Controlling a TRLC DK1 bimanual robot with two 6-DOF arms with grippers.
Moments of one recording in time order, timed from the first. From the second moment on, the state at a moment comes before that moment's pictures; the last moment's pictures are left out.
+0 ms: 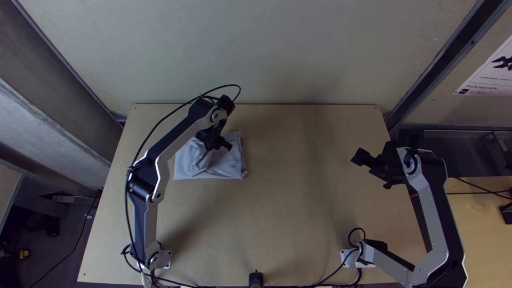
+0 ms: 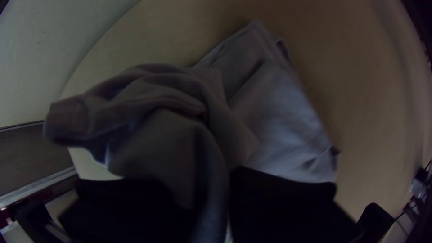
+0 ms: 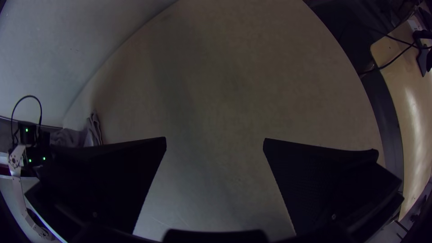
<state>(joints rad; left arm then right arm) -0.48 2.09 2.09 -1.37 -0.27 -0.07 -0.13 1.17 1.10 -1.01 -0.22 0.35</state>
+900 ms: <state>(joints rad) -0.36 2.20 2.26 -1.27 0.43 -0.37 -0.13 1.08 1.04 -0.98 -0.22 0.29</state>
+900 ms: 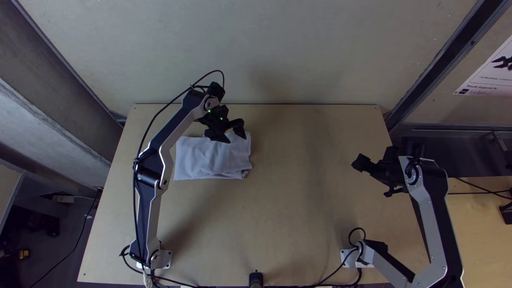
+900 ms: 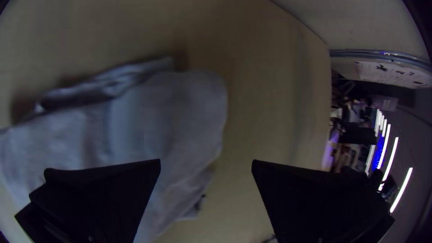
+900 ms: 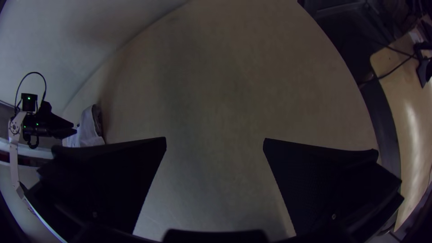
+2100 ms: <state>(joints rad) -0.01 0.88 1.42 -0.62 0.01 0.00 -0.06 1.00 1.59 -0.79 -0.04 0.06</state>
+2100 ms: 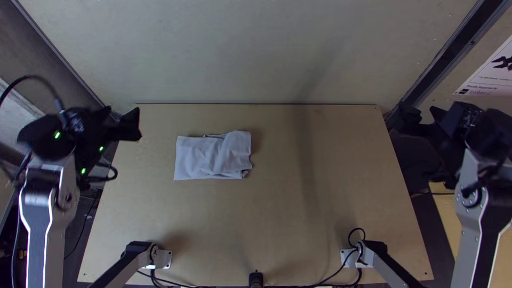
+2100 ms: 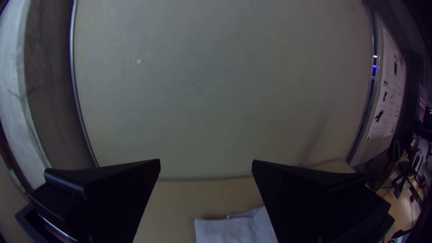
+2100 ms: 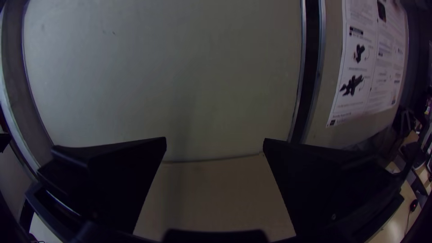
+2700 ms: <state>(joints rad) 0.12 0.39 0.79 -0.26 0.00 0.00 -0.05 0.26 0.88 -0.14 -0.04 -0.15</state>
